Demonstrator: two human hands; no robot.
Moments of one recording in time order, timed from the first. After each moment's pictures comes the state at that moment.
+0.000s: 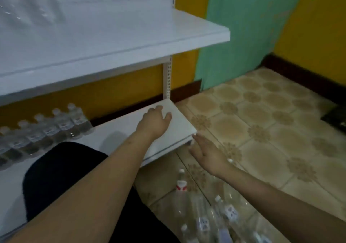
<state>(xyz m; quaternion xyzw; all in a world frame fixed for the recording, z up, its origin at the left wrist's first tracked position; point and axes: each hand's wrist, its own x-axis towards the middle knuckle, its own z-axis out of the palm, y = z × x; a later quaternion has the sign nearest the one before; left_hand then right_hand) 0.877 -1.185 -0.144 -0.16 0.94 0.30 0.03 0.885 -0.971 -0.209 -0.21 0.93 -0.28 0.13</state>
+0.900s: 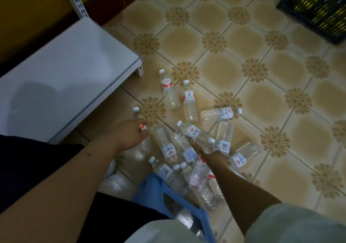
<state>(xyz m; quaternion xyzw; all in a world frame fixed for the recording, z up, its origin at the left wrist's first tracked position) 0.939 -1.068 -0.300 0.03 0.90 0.23 0.38 1.041 -0.771 -0.500 0.42 0.82 -0.22 0.32</state>
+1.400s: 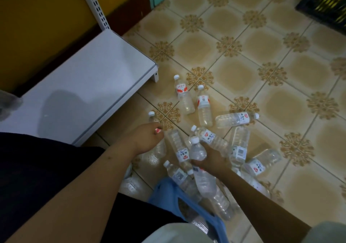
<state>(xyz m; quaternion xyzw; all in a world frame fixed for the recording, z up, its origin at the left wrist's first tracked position) 0.947 -1.072 -0.297 -0.01 0.89 0.28 0.37 1.026 -0.829 -0.430 0.11 0.87 -0.39 0.29</state>
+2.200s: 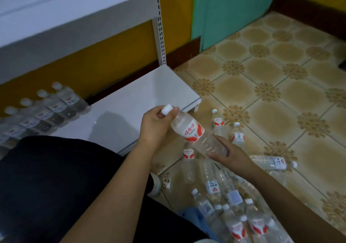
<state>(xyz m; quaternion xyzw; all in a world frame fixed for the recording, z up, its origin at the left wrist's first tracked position) 0.936 -1.144 -0.211 -0.25 0.76 0.61 -0.01 0.952 -0.909 -0.262 -0.08 0.81 -0.53 0.24</state>
